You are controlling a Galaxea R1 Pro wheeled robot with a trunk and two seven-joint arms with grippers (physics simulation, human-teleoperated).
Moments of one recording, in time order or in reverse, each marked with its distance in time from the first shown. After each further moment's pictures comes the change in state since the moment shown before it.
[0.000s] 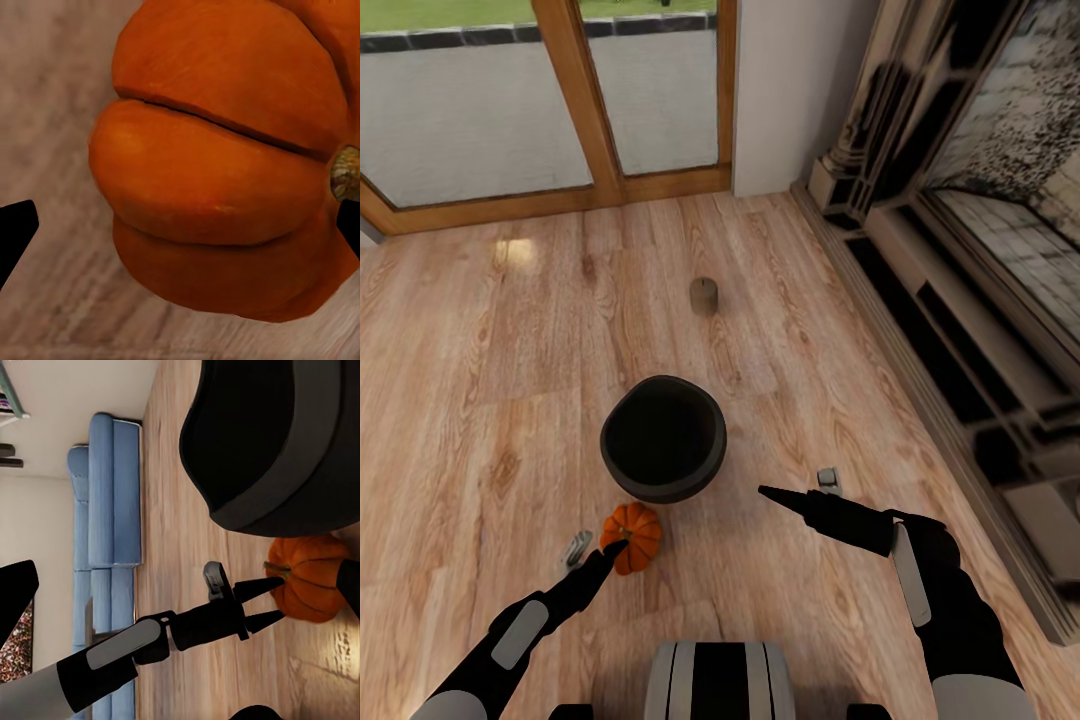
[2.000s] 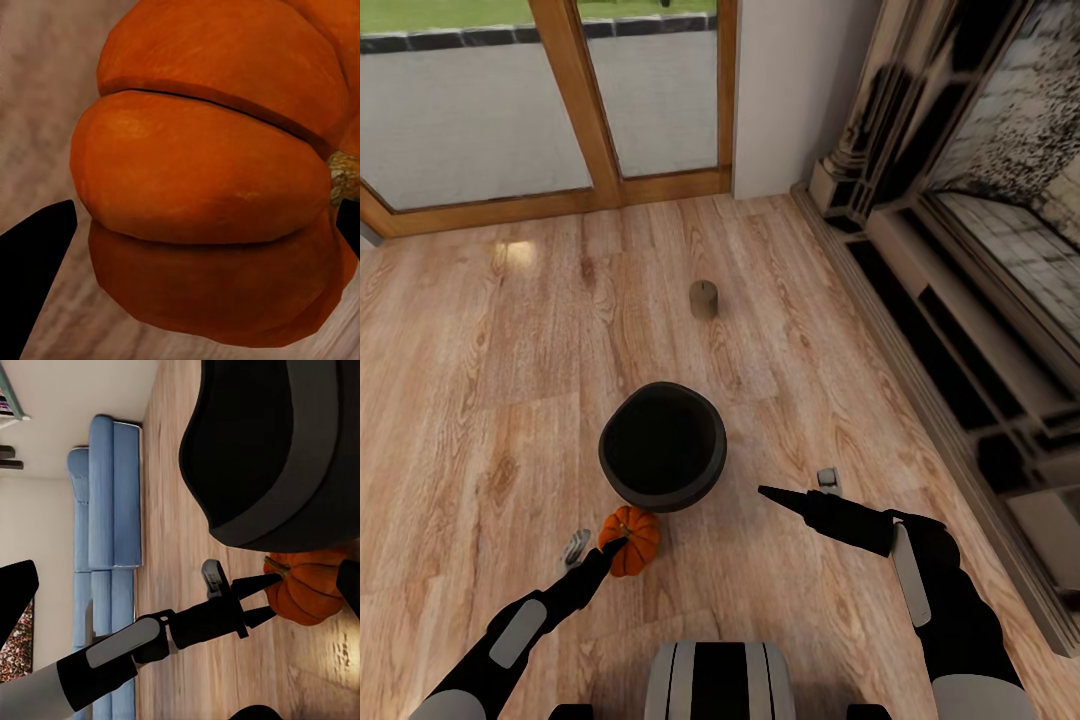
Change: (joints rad) left arm -0.001 0.004 0.000 -0.003 0.021 0.005 -0.010; right arm 0.000 0.000 0.000 0.002 0.000 0.000 0.000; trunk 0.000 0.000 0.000
